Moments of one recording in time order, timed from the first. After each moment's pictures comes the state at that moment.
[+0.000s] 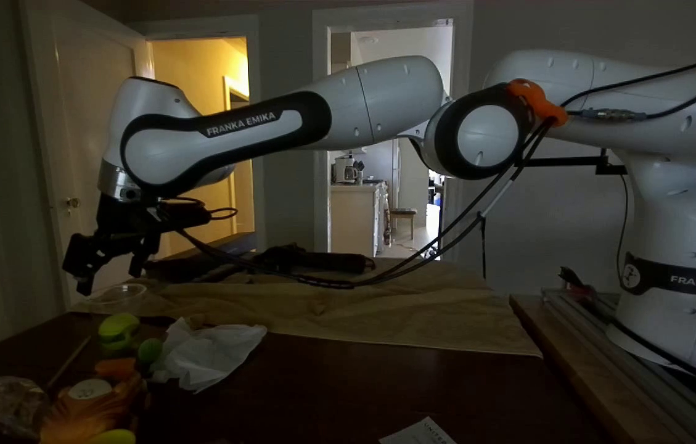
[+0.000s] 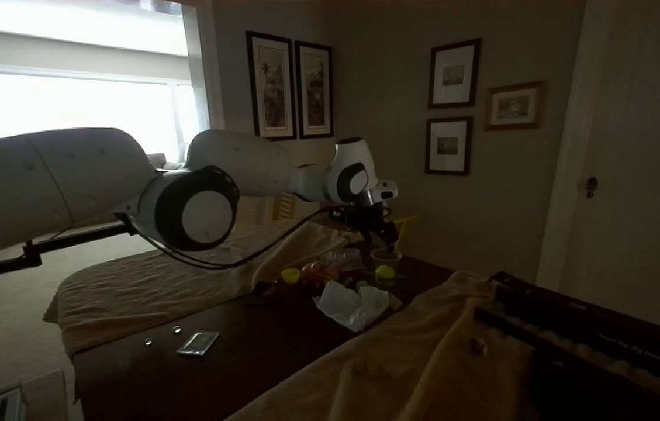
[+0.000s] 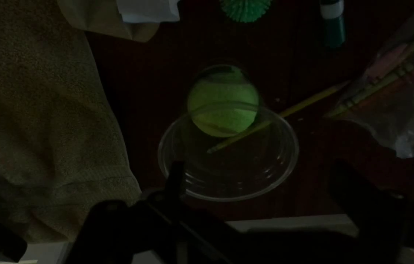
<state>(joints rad) 0.15 1.38 -0.05 -0.44 -0.06 2.21 0.25</state>
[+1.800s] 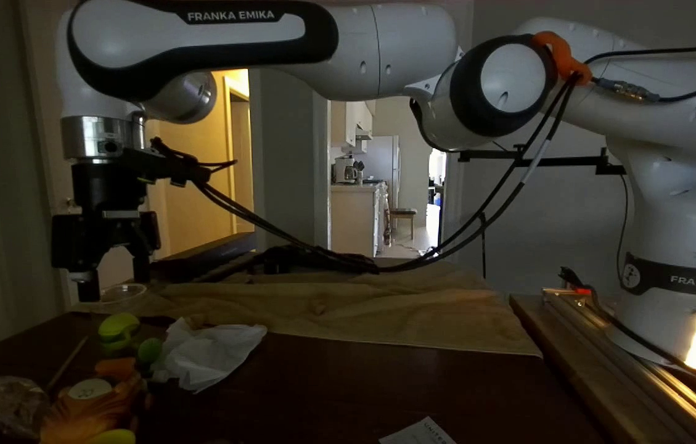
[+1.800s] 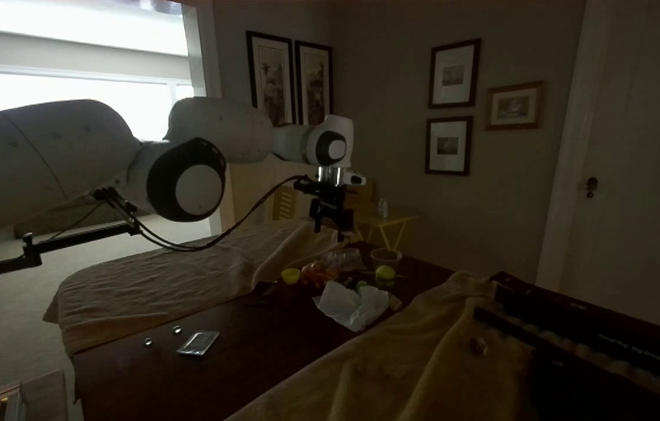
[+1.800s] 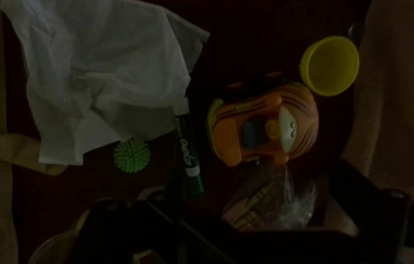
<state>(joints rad) 0.21 1.25 0.08 -0.46 0.00 1.69 0.12</state>
